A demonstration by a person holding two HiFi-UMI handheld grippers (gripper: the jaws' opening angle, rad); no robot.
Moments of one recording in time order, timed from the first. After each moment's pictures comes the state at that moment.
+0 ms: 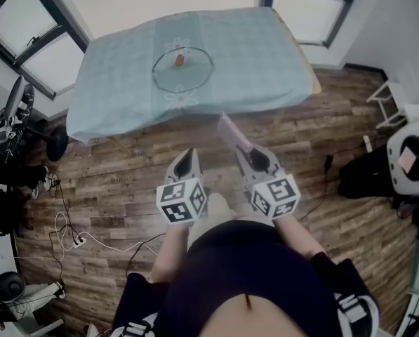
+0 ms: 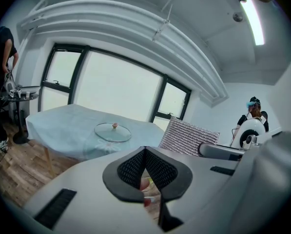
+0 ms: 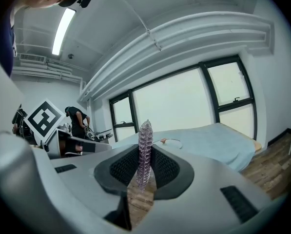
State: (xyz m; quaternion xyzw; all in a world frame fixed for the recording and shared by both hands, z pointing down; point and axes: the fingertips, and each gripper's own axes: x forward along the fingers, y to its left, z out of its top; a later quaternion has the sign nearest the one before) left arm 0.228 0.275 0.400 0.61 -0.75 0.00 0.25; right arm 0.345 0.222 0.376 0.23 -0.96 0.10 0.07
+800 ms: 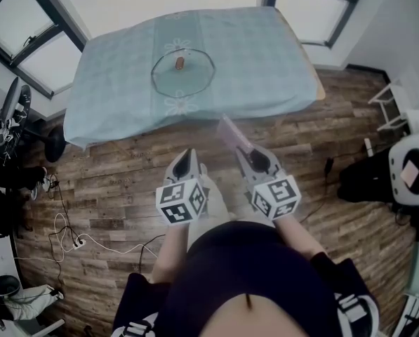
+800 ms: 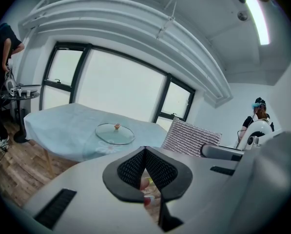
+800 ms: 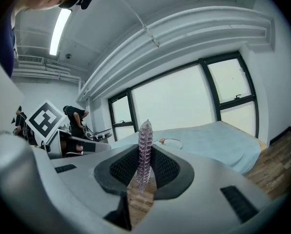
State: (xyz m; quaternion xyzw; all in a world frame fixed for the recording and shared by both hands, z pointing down) left arm 0.196 0.239 0.410 0.60 -0.76 0.00 0.25; right arm 0.320 0.183 0.384 0.23 -0.96 0.11 0.08
